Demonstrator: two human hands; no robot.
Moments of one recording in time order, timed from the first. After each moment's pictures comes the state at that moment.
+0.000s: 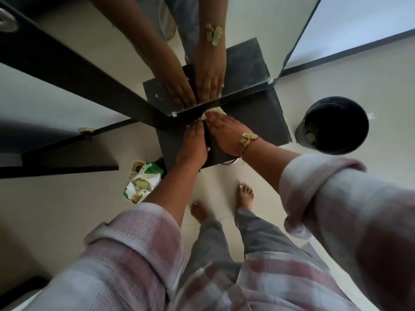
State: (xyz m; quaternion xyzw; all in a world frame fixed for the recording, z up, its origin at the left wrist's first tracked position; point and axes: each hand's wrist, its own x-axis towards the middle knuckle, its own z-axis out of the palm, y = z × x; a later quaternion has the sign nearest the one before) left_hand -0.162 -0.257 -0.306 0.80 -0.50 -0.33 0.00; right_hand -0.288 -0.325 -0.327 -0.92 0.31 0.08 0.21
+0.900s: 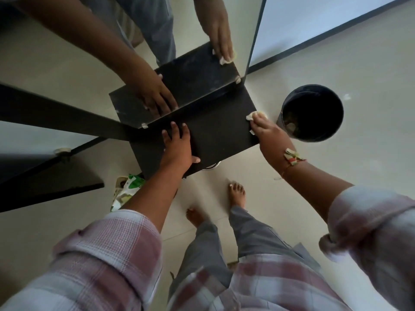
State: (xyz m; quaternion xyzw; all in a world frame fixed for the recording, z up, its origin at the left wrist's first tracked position) left_hand -0.177 -0.280 -0.309 0.75 -0.56 -0.30 -0.19; right_hand -0.434 -0.310 -0.327 -0.81 0.54 -0.05 0.22
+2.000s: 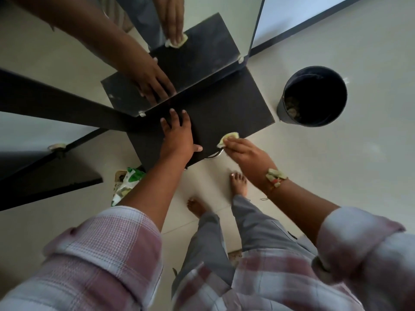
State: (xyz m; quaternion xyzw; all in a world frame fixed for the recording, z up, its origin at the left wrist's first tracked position) left_hand -0.176 -0.278 -0.313 0.75 -0.57 -0.29 -0.18; right_hand -0.388 -0.228 -0.341 -0.88 0.43 -0.09 0.20
